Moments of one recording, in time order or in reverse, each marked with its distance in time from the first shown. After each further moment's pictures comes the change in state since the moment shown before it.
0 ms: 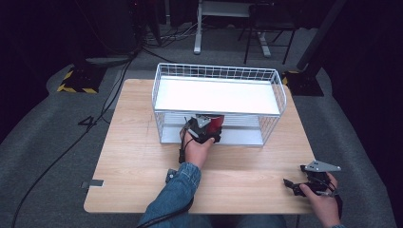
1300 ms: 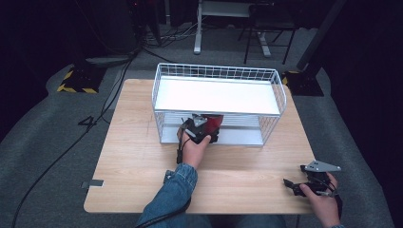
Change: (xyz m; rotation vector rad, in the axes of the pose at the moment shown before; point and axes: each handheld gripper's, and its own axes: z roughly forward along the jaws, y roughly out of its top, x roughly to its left) left arm 0.010 -0.009 -0.006 0.021 -0.038 -0.062; right arm 0.000 0.000 0.000 0.000 0.000 0.000
